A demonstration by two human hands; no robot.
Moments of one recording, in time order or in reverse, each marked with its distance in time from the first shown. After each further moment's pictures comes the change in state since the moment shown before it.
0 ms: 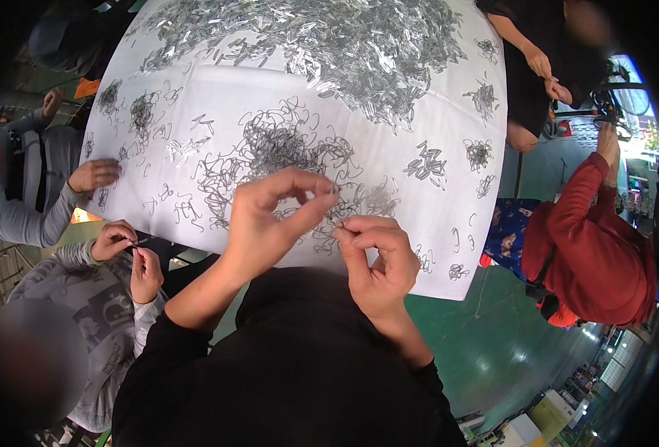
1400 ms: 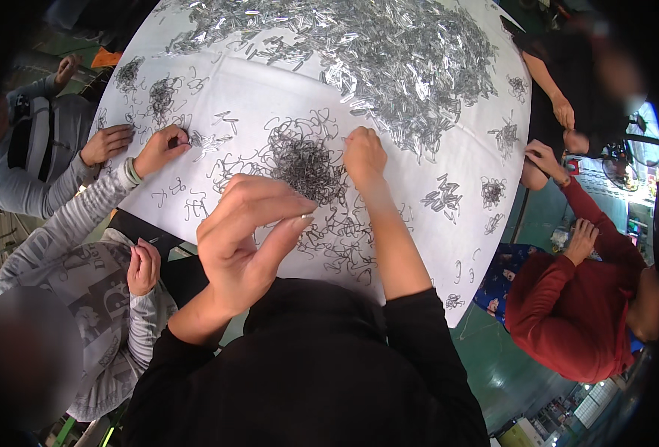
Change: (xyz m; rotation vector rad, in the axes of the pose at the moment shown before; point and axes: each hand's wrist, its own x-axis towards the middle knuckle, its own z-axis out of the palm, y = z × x) left_hand 0.005 0.021 -0.043 0.266 0.277 0.439; right_hand 0.085 0.225 0.093 -1.015 -0.390 0.311
